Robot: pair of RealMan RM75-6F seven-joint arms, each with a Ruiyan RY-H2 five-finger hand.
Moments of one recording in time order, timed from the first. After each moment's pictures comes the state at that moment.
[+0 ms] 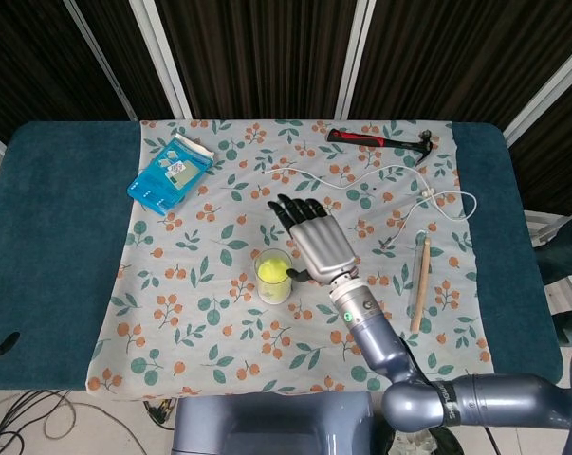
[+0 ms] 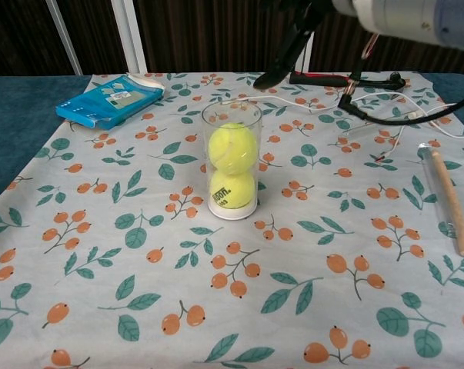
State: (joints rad) left arm 0.02 -1.10 -0.07 -1.71 1.45 1.62 0.18; right arm 0.96 -1.40 0.40 -1.99 -0.68 1.20 -0.75
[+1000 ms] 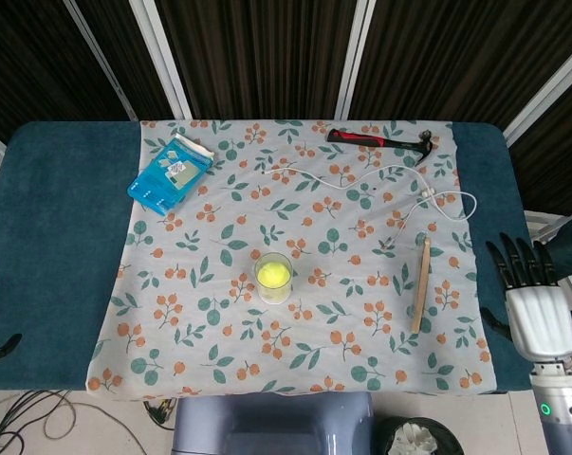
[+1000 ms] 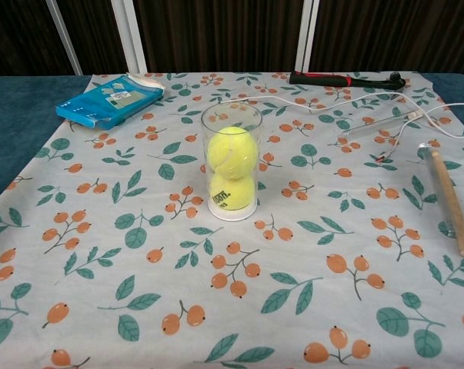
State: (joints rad) left arm 0.02 -1.10 -0.07 -1.71 1.47 1.62 0.19; right arm 0.26 -1.07 -0.05 -1.78 -1.46 1.68 -0.34
